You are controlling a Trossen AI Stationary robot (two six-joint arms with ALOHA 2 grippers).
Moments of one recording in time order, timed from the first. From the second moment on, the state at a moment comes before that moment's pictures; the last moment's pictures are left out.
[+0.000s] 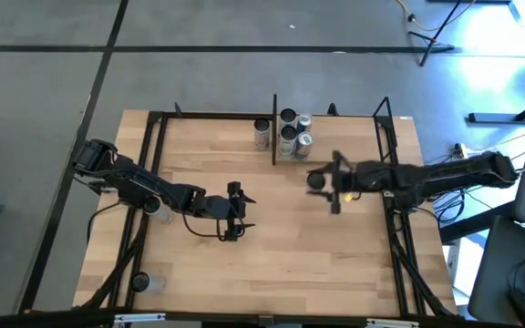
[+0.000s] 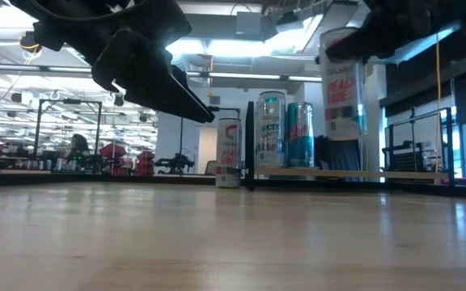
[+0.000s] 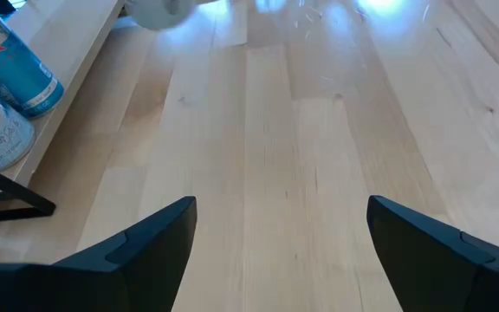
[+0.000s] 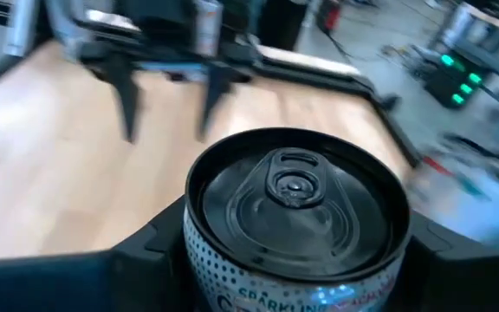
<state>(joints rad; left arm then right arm) -0.24 1.55 0.69 0.27 -0.33 0.00 0.07 0.91 0.56 0.03 0.16 -0.18</state>
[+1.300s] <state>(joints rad) -0.24 1.55 0.69 0.27 -0.33 0.00 -1.07 1.24 0.56 0.34 -0.94 -0.33</state>
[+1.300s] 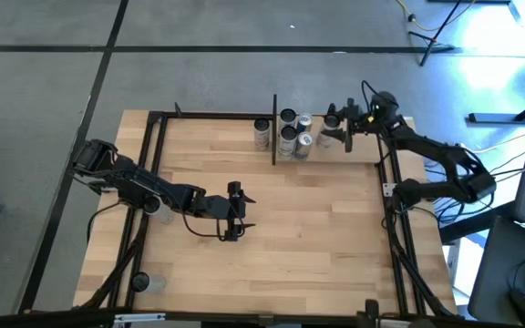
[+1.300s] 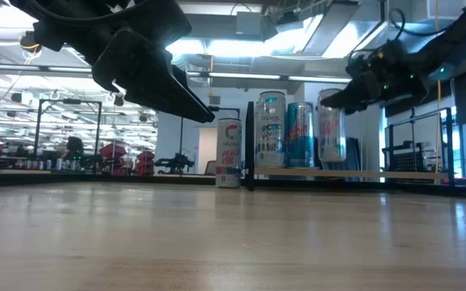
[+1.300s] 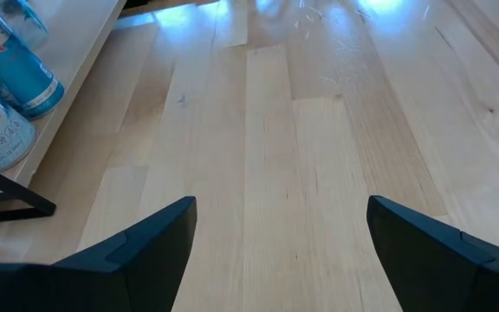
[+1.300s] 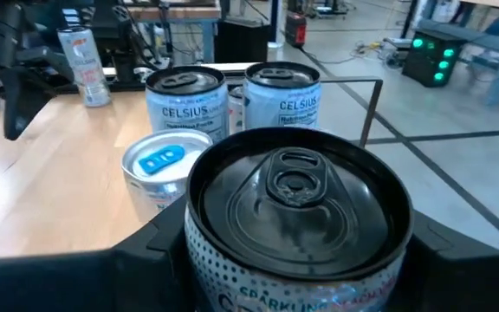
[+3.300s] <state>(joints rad) -0.23 1.55 0.71 0.32 -0.44 0.00 -0.89 1.03 0.79 0.13 -0.77 -0.12</state>
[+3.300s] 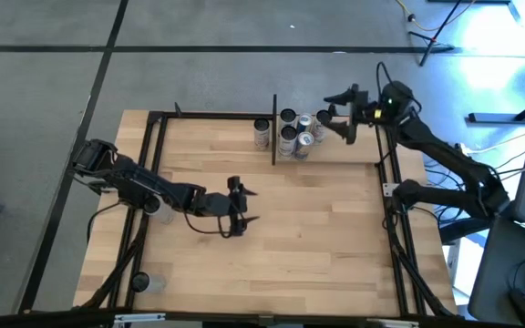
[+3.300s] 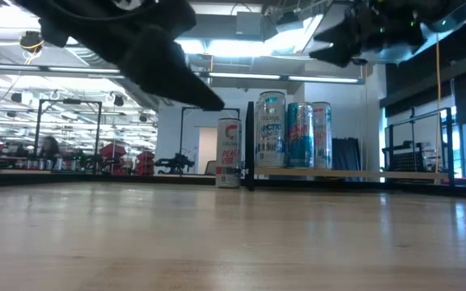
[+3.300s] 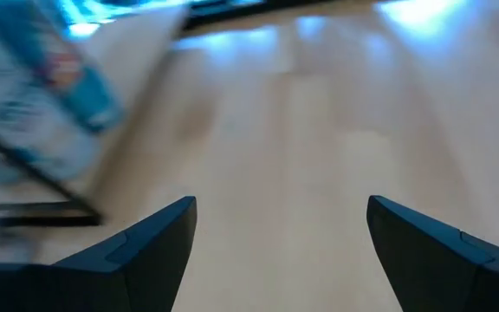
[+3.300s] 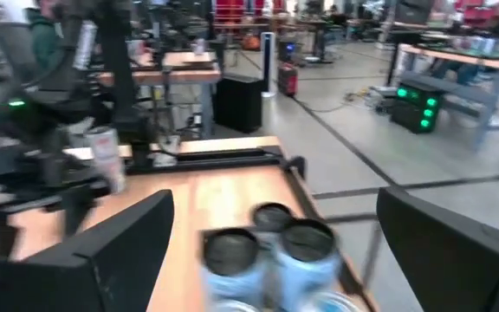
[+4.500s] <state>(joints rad) 0.56 1.65 0.82 0.60 0.03 0.09 0.09 0.99 0.59 0.10 -0.04 -0.11</state>
